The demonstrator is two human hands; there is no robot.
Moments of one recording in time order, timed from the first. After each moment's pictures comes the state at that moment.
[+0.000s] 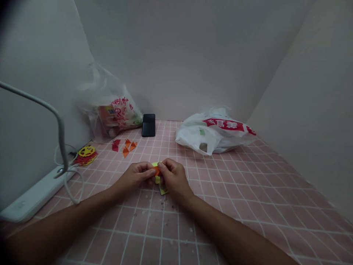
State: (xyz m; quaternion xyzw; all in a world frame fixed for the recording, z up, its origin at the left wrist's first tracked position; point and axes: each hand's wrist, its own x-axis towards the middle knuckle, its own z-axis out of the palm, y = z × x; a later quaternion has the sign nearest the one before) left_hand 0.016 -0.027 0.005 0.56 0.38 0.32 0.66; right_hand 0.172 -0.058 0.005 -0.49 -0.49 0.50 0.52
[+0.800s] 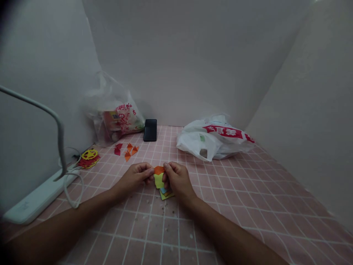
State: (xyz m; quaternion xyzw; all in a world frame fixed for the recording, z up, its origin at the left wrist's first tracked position) left_hand 0.013 -0.018 0.006 0.57 0.39 0.36 0.63; right_hand 0.178 -0.050 0.004 -0.51 -0.47 0.51 0.51
